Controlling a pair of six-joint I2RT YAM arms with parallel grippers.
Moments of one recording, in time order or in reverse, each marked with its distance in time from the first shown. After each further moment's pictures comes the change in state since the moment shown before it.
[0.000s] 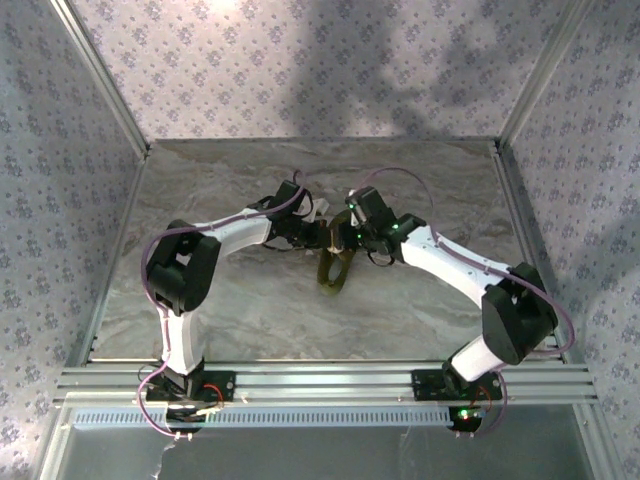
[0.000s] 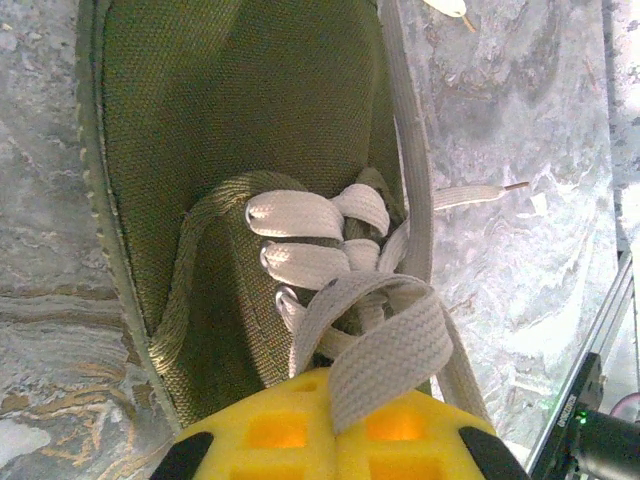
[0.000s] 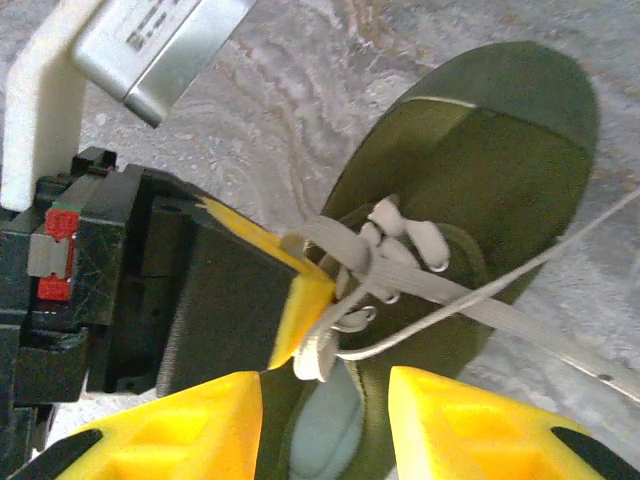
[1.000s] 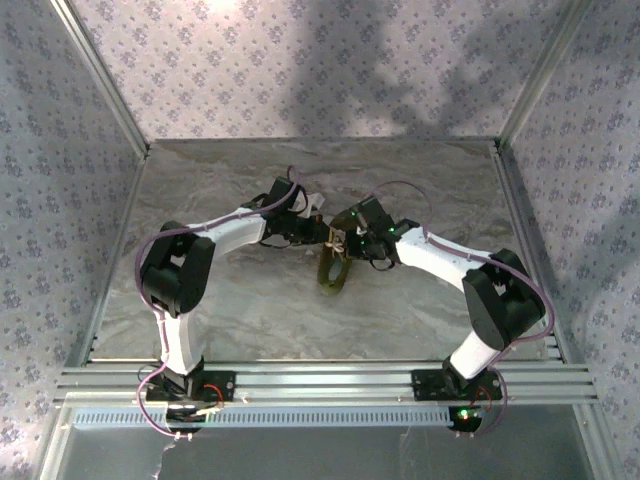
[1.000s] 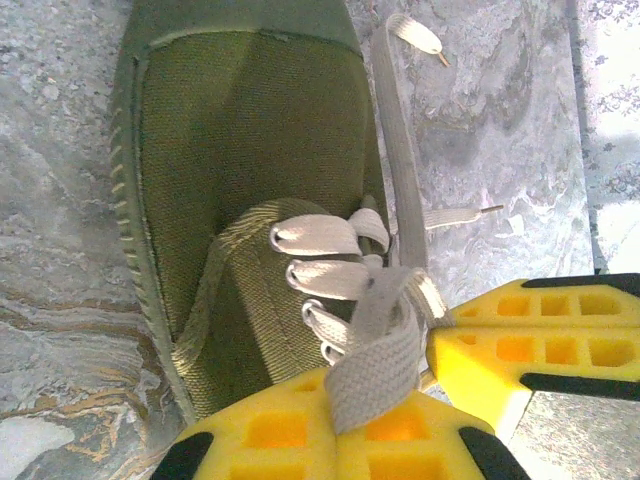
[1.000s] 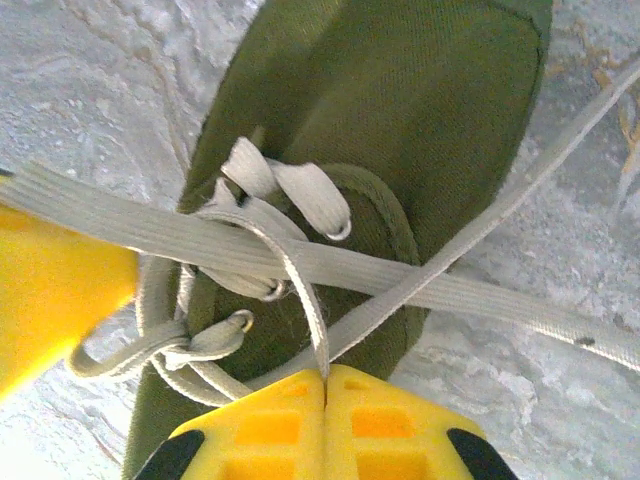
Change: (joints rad) left arm 0.027 -0.030 -0.018 0.036 0.014 -0.019; right arm -0.050 0.074 -0.092 0.048 -0.002 0.085
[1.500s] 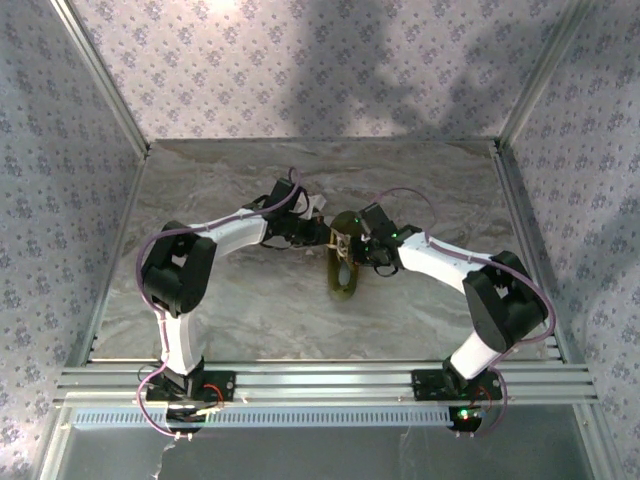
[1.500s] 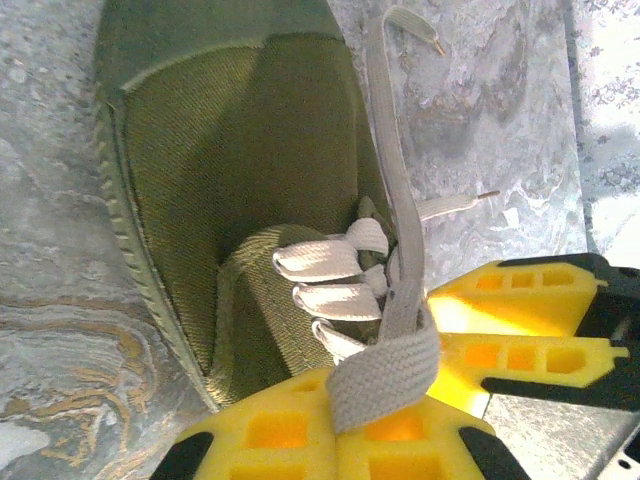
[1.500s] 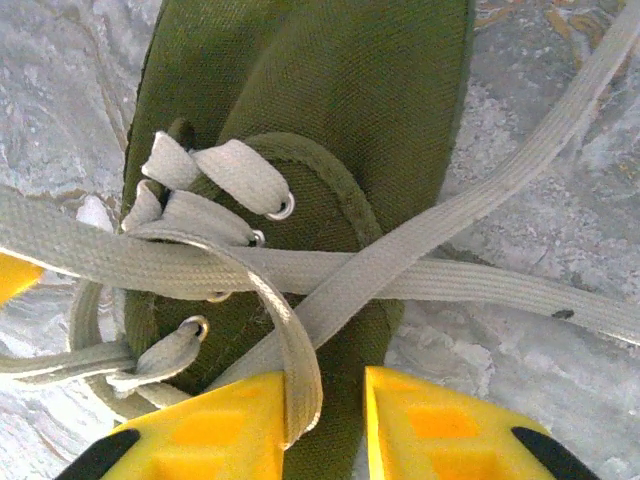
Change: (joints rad) left arm -0.015 0.006 -0.006 0.011 0.011 -0.006; right arm -0.007 -0.023 -0.064 0.014 0.023 -0.011
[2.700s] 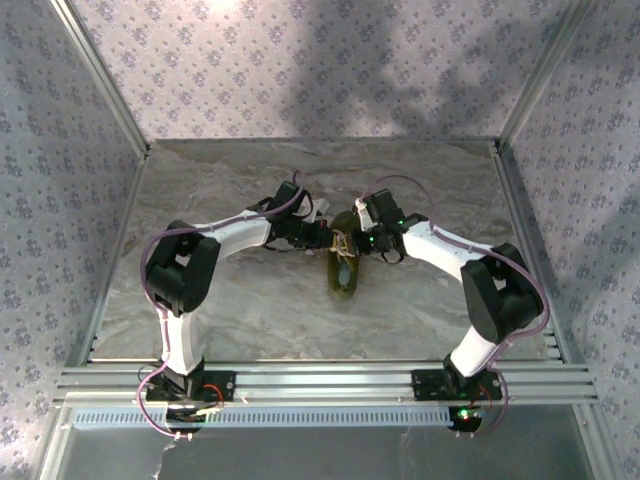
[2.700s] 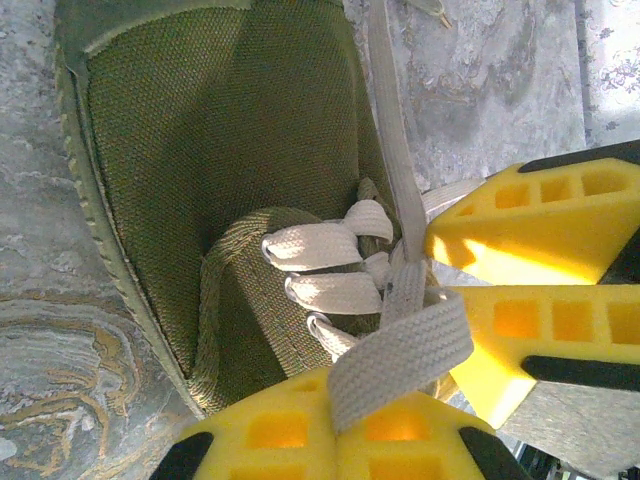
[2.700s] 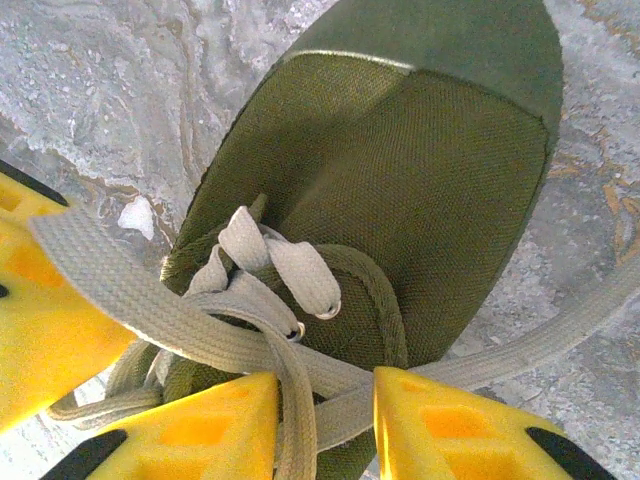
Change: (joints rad) left arm -0.015 0.015 0.001 0.000 -0.001 -0.001; right arm -0.093 0.065 0.079 0.022 -0.166 -0.341
